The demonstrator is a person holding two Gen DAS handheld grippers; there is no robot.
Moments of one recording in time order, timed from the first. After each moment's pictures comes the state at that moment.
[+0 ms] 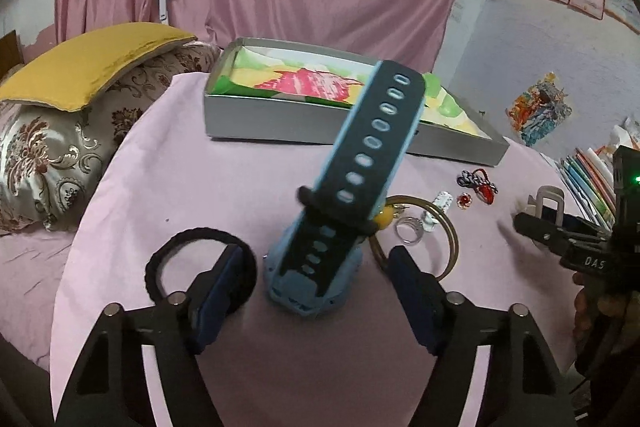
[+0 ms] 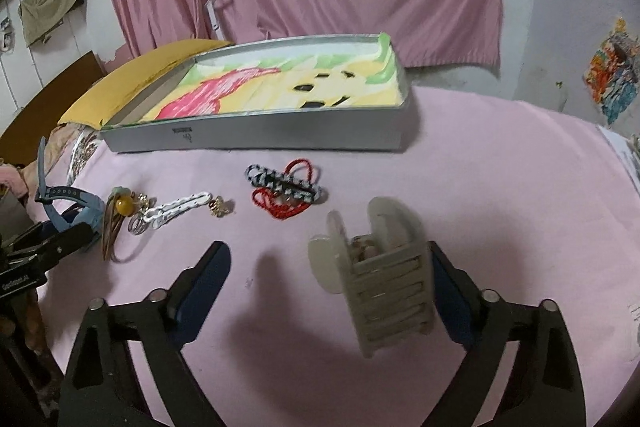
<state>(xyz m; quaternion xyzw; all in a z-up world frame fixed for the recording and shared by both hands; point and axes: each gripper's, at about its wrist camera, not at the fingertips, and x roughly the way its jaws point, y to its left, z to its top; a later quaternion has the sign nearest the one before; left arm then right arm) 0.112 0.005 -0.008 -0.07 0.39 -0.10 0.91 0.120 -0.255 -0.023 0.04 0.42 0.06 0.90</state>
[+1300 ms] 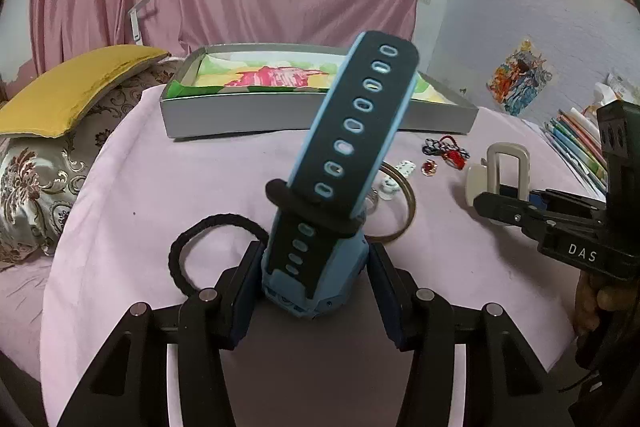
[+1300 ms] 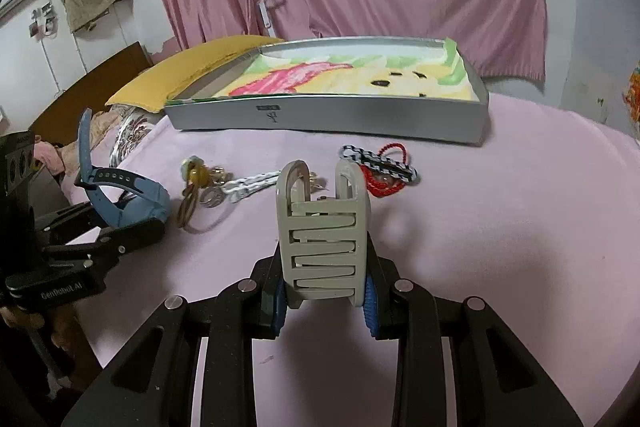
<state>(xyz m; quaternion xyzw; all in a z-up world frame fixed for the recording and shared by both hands) 0.088 -0.020 -0.007 -0.02 0.38 -0.13 0.92 0.088 -0.220 -0.020 0.03 0.40 0.14 0.91</state>
